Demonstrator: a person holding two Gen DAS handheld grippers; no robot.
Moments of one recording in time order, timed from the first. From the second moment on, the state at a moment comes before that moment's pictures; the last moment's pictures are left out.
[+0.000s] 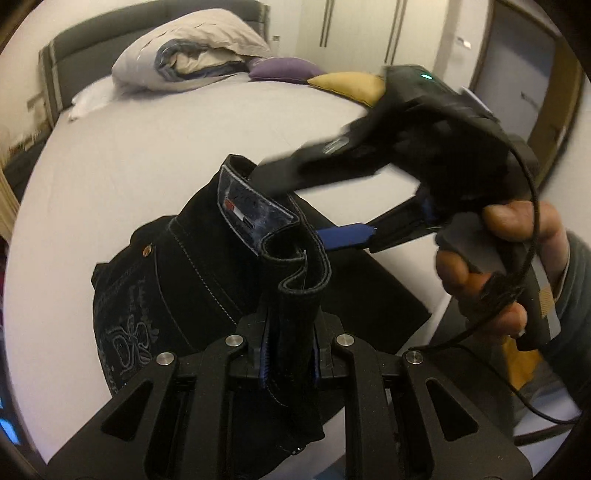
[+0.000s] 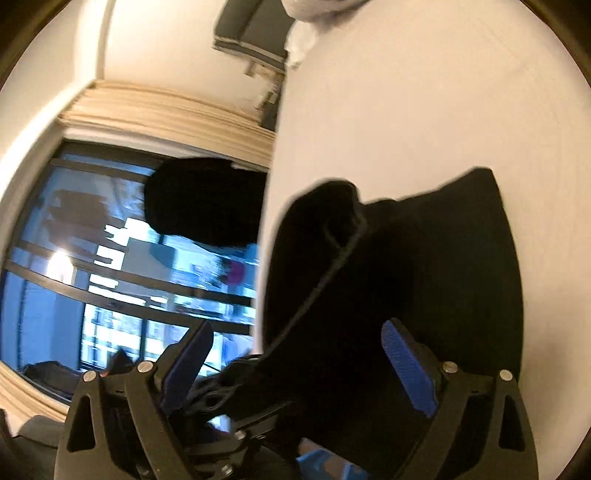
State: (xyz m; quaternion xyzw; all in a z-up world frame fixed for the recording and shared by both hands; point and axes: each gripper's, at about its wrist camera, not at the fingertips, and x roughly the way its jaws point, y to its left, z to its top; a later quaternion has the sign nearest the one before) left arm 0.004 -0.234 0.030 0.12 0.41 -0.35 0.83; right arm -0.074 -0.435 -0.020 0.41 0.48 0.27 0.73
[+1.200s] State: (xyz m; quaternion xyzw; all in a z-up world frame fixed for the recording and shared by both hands) left arm -0.030 -0.283 0.003 0.14 0.39 -0.42 0.81; right arm -0.088 -0.498 -0.051 0.39 0.46 0.18 0.77
